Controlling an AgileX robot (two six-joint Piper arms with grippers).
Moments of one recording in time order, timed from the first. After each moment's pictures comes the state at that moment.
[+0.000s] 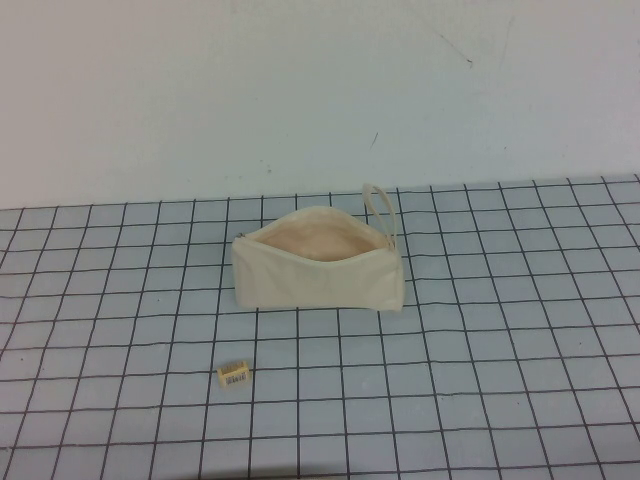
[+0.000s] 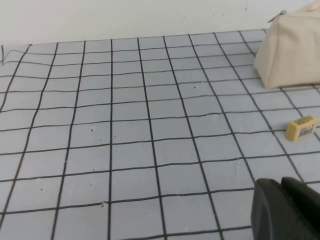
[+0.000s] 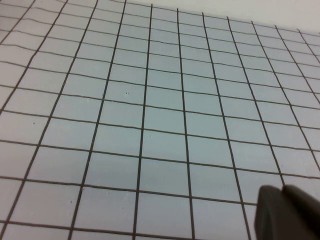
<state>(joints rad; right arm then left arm) -0.03 -0.02 0.02 -0.01 0.42 -0.18 -0.10 -0.02 0.02 -0.08 0.34 0.02</state>
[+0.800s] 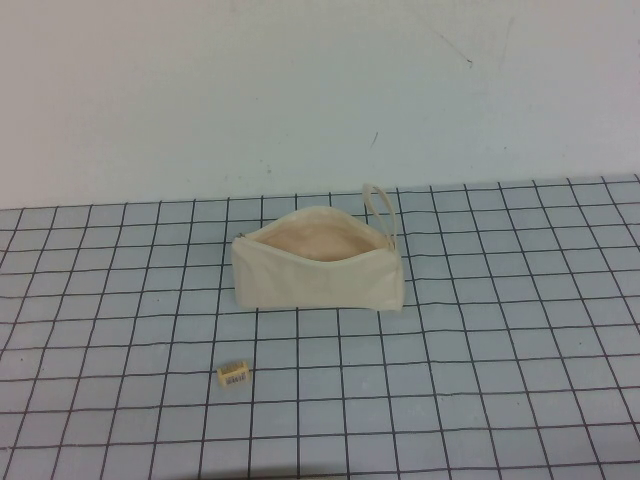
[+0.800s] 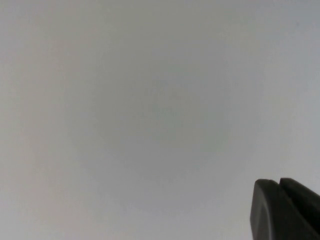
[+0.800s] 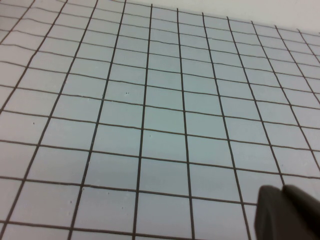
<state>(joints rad) -0.03 -0.02 0.02 -0.01 0.42 -0.18 -0.10 -0.02 0.02 -0.13 -0.78 0.00</state>
